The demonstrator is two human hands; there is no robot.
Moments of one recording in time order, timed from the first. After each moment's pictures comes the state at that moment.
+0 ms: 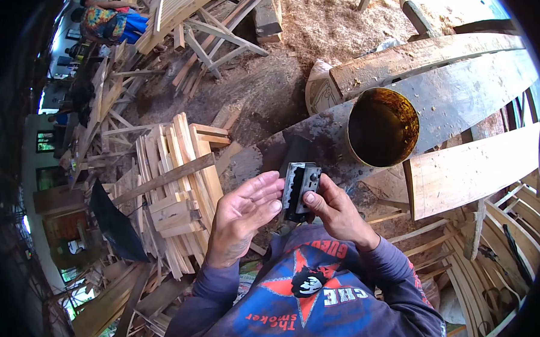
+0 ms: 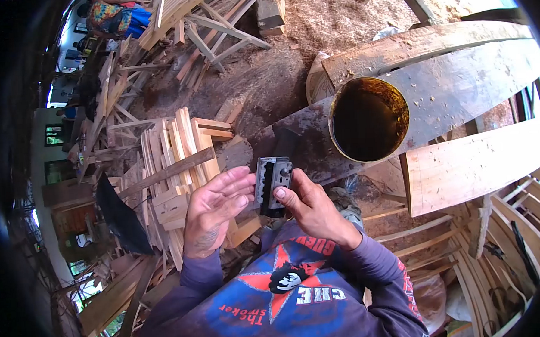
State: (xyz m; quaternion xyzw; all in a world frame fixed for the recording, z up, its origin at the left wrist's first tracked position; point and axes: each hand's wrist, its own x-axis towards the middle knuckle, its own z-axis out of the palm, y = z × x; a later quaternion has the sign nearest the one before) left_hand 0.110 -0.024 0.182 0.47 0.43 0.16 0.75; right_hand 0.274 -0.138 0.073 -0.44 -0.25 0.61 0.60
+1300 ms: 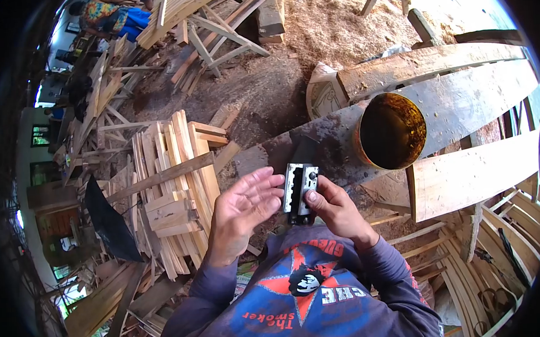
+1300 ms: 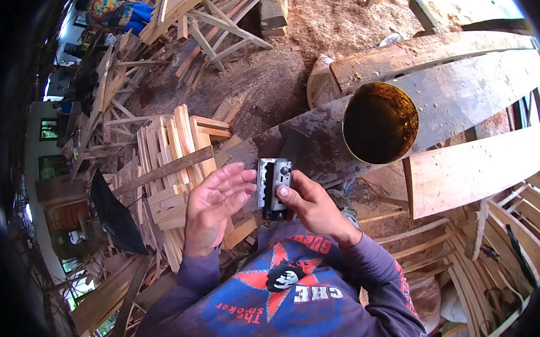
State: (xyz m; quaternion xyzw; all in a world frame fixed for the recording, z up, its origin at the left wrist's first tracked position) left_hand 0.087 -0.007 0.177 0.47 0.43 0.17 0.75; right_hand 0.255 -0.122 0.067 -0.41 -0.23 0.65 0.60
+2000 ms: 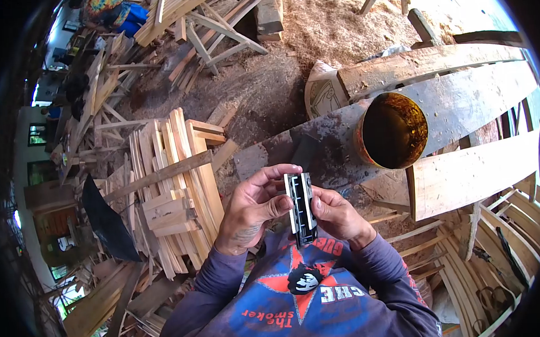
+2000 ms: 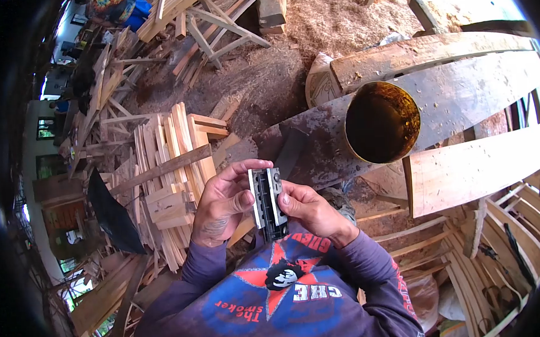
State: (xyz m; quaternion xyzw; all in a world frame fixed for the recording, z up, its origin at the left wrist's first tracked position) left_hand 0.099 0.002 0.156 0.38 0.31 0.17 0.85; right_hand 0.255 -0.122 0.071 -0.17 -0.13 0.78 0.59
